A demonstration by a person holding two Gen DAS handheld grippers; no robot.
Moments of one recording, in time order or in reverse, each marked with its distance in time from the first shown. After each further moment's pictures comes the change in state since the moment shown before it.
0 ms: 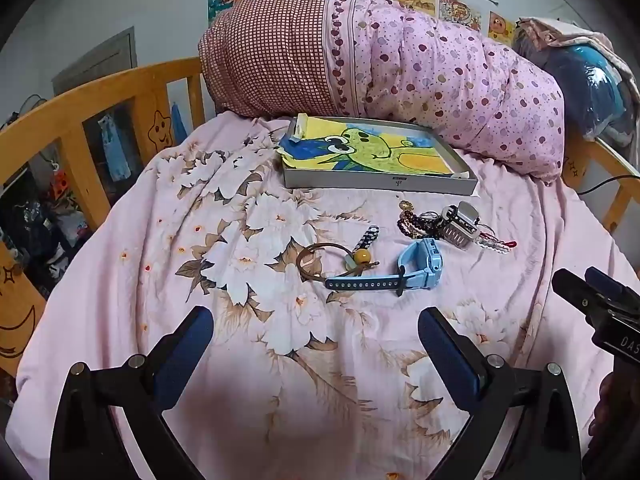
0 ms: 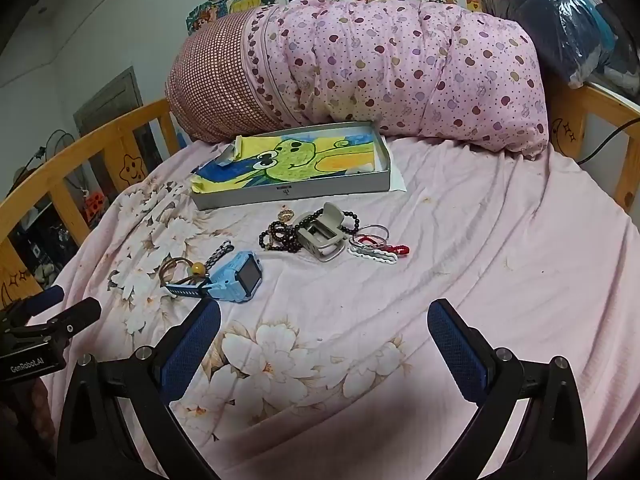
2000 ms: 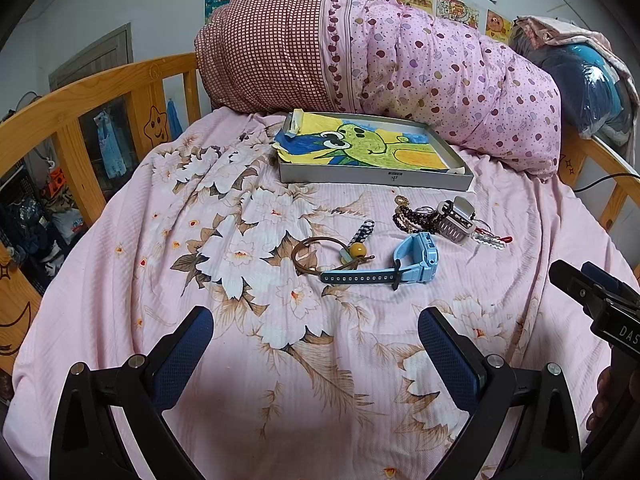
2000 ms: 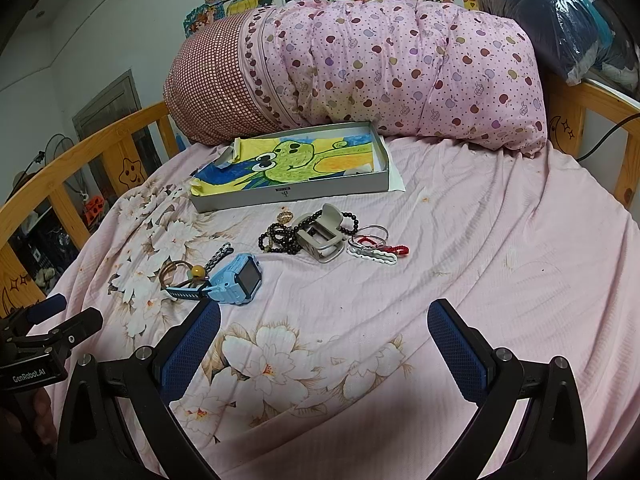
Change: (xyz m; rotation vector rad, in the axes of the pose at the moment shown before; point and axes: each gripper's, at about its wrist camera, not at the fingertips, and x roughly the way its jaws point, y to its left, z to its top) left arm 0.000 -0.002 -0.004 -0.005 0.007 -0.004; right arm 0.001 -0.002 0.000 0.009 0.000 -0.001
